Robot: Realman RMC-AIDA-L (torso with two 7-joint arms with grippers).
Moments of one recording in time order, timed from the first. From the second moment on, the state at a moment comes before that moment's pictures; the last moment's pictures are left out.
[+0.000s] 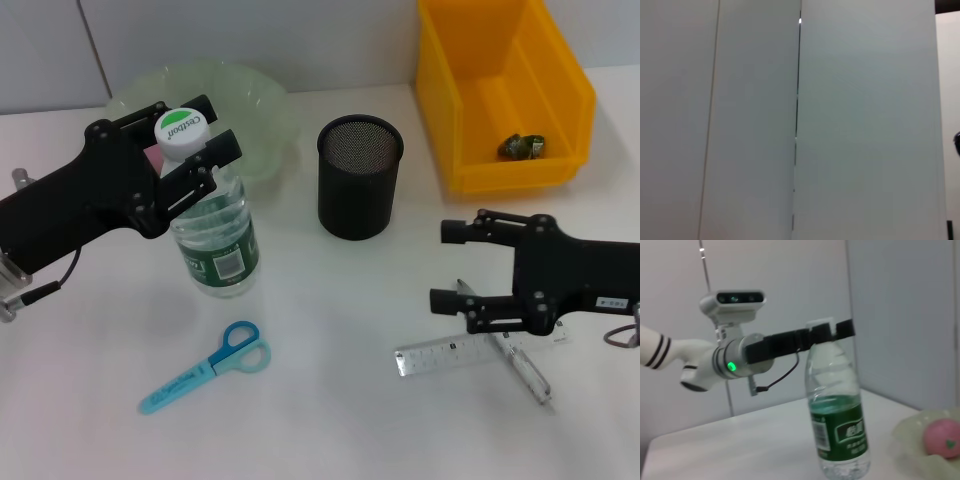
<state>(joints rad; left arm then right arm) -0.47 -2.02 1.15 0.46 1.14 1.61 -0.98 0.29 2.08 -0.89 -0.88 -1.72 -1.70 1.30</state>
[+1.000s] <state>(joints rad) -0.44 -2.06 1.12 0.46 1.14 1.41 -0.79 0.27 2.08 -0.84 -0.85 -1.73 -1.68 1.28</state>
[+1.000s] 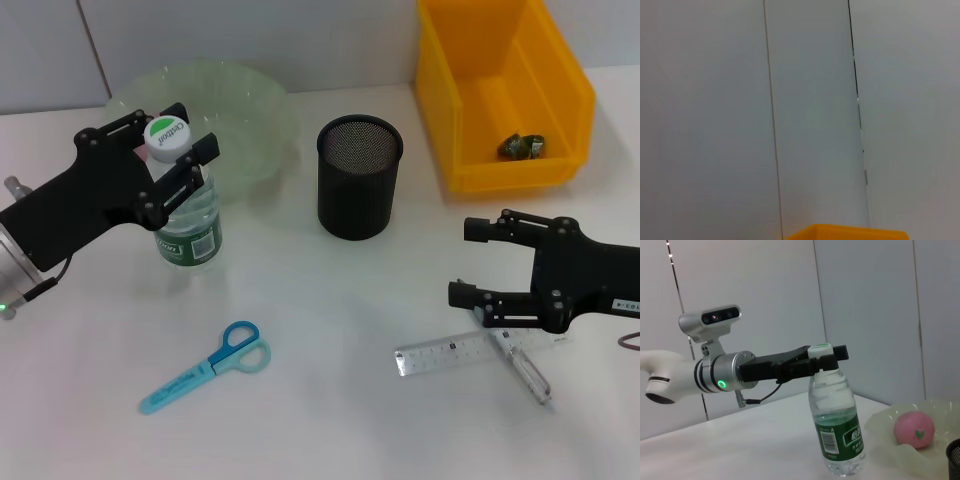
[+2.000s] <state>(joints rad) -0.45 -2.07 1.12 0.43 1.13 1.31 -0.74 0.27 2.08 -0.84 -0.85 -1.73 -1.68 1.27</state>
